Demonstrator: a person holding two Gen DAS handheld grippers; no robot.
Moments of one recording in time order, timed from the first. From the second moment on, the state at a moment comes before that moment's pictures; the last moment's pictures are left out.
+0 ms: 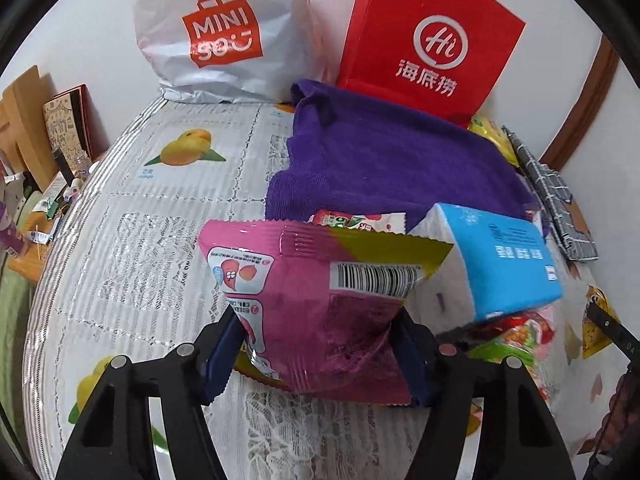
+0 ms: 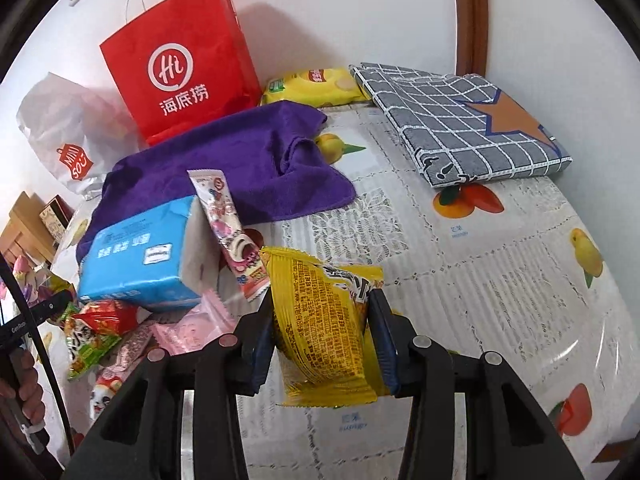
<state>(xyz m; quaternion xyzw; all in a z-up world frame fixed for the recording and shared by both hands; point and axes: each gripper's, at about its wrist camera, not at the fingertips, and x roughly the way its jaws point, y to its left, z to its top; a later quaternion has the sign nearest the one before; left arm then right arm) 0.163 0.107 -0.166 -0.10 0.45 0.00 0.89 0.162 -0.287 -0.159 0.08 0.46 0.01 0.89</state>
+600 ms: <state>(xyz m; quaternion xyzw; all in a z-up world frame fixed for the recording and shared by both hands) 0.132 0.098 -0.098 -0.13 0.41 -0.04 0.90 0.147 -0.232 -0.098 0.04 0.41 0.09 0.91</state>
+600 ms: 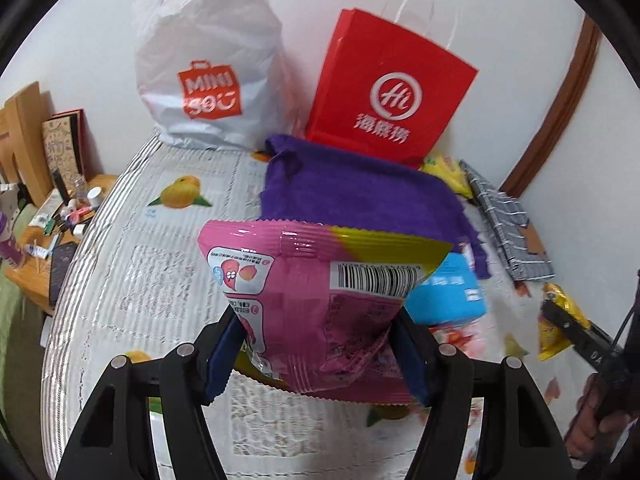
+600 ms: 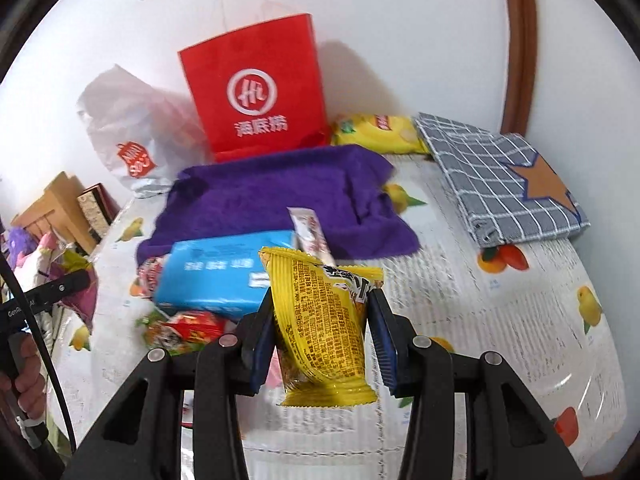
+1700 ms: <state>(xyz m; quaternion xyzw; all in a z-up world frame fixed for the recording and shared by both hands) 0.295 0.065 -0.045 -0.08 0.39 -0.04 0.92 0.332 -0.202 -0.073 0.00 0.37 0.12 0.92</state>
